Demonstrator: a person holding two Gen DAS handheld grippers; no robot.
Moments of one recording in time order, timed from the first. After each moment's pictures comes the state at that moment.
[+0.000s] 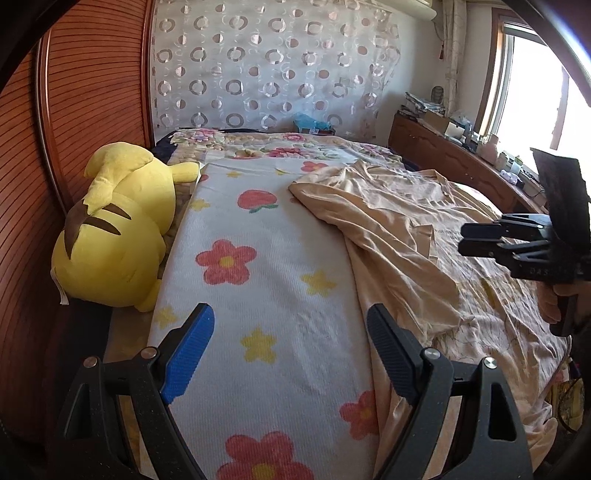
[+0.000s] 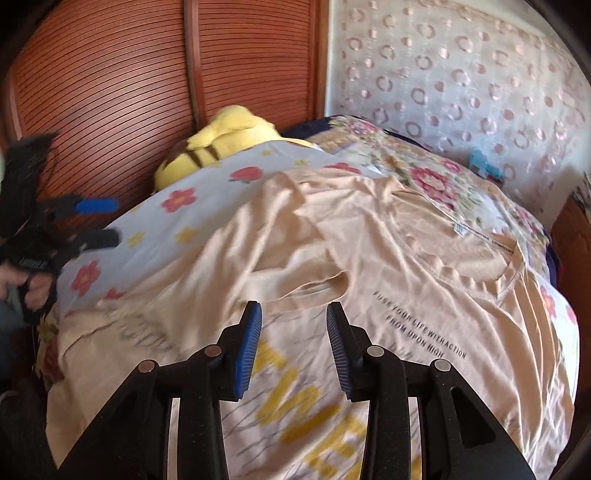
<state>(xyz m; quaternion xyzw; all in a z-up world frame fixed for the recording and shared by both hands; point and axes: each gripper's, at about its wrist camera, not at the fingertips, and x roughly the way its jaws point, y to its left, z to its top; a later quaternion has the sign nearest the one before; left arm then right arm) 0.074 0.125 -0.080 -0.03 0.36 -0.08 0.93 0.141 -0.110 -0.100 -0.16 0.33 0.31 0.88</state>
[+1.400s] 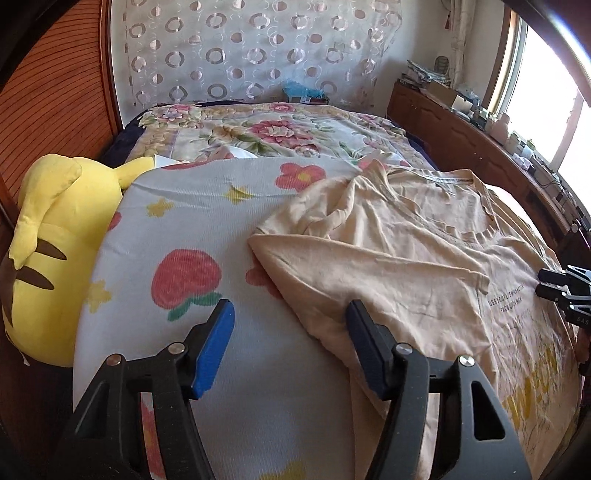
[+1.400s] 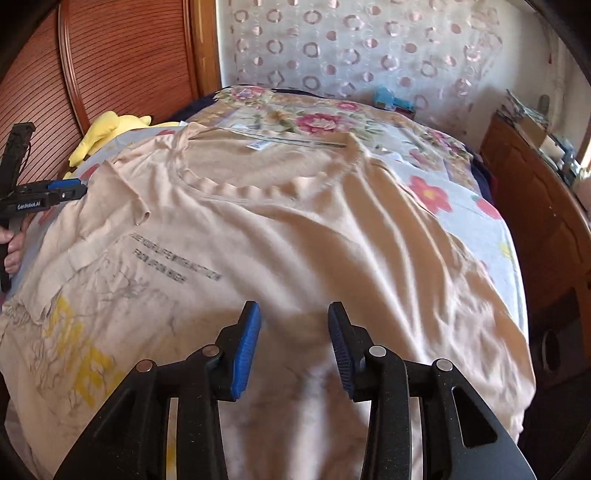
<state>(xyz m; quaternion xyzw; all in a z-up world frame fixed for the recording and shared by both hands) 0.236 0.077 -0.098 -0.02 0.43 -0.09 0.90 0.164 -0.260 -0.104 -0.10 0.39 0.16 0.90</state>
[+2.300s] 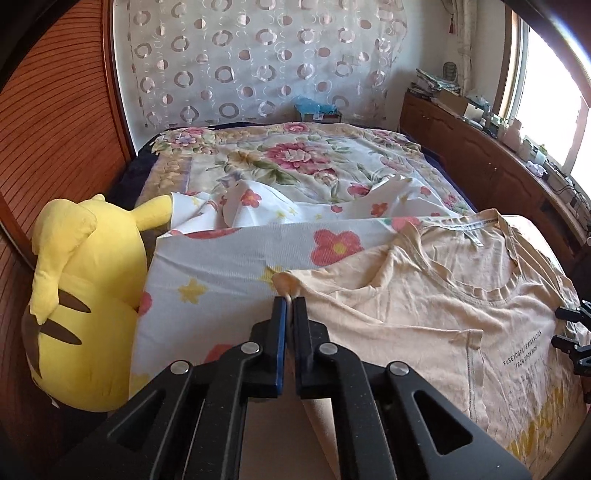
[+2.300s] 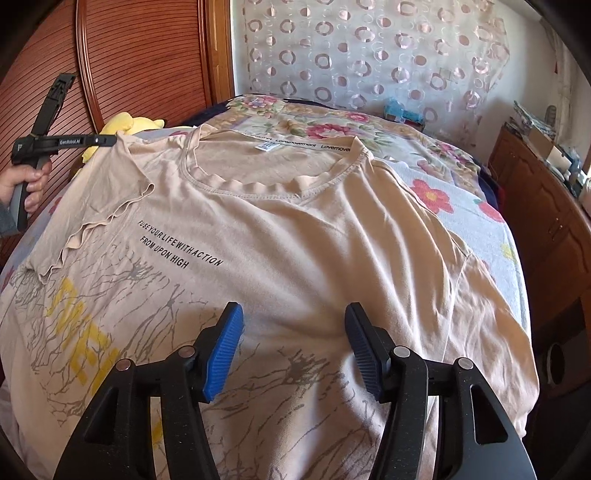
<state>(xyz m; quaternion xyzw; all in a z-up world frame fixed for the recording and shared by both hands) 0.285 0.095 -0.064 0.01 0.40 -0.06 0.91 0.155 -0.267 -0.109 -0.10 0.37 0.18 0.90</state>
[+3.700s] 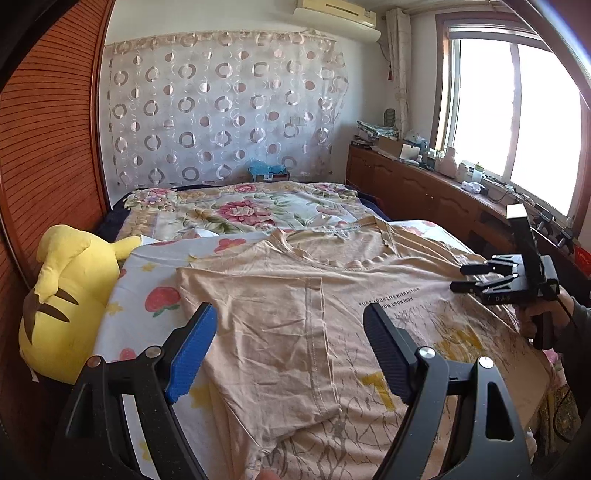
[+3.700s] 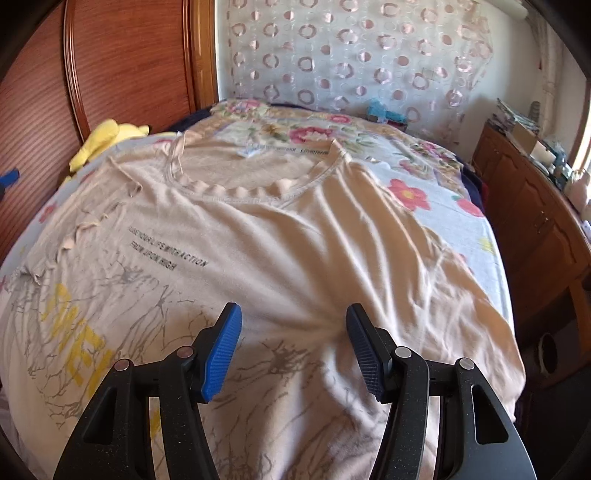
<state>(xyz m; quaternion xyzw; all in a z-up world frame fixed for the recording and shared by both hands) 0.105 0.033 -0.032 0.00 0.28 -0.14 0.95 0.150 -0.276 -0.100 -0.09 0.36 0.15 0.92</state>
